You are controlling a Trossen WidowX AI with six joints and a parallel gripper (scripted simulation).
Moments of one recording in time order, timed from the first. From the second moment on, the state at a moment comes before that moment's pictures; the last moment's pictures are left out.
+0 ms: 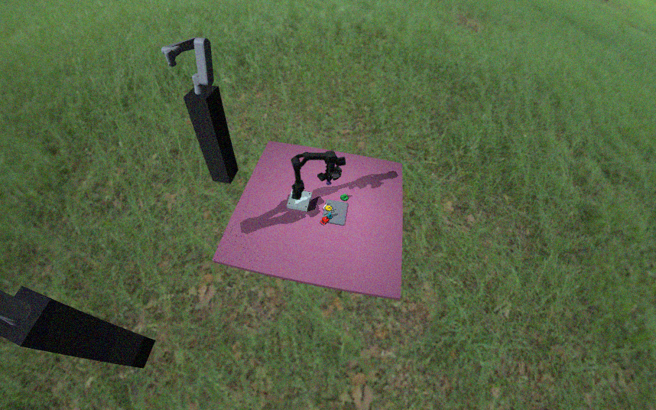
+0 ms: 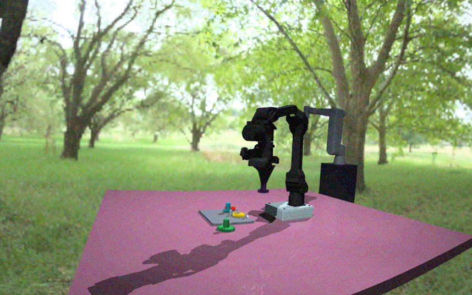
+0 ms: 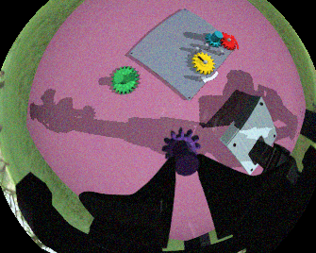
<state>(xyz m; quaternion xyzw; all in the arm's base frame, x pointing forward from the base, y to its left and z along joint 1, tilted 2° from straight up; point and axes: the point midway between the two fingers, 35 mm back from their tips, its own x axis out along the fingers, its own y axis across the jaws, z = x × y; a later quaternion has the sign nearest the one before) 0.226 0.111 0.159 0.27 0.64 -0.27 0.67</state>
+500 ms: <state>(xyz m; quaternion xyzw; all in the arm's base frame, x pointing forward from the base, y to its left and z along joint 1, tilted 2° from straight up) 0.234 0.100 0.163 0.28 0.63 -0.28 0.67</state>
